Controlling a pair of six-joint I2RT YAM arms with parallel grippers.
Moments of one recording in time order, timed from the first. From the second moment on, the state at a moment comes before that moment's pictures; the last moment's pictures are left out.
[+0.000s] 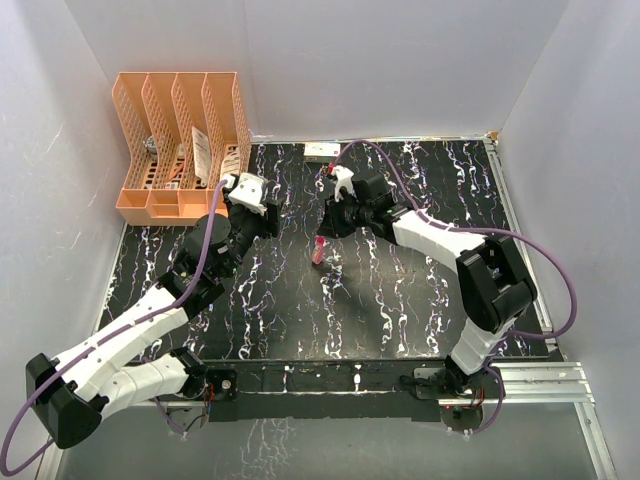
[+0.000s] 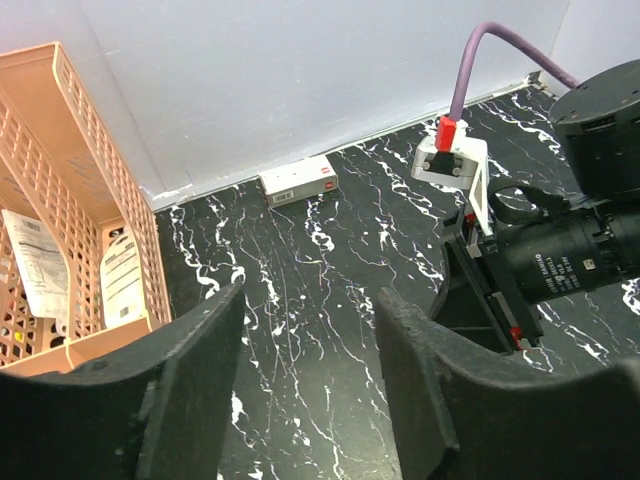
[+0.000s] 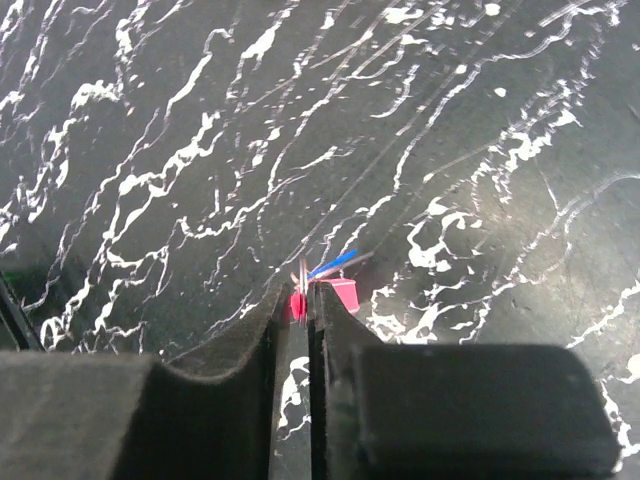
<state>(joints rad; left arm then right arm) -0.75 0.96 0.84 0.13 -0.36 0.09 0.54 1.71 1.17 -0.09 -0.45 0.19</state>
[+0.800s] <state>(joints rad) -0.74 1.05 0.97 0.04 -0.49 -0.11 0.49 1.24 0.88 0.17 0.16 0.33</state>
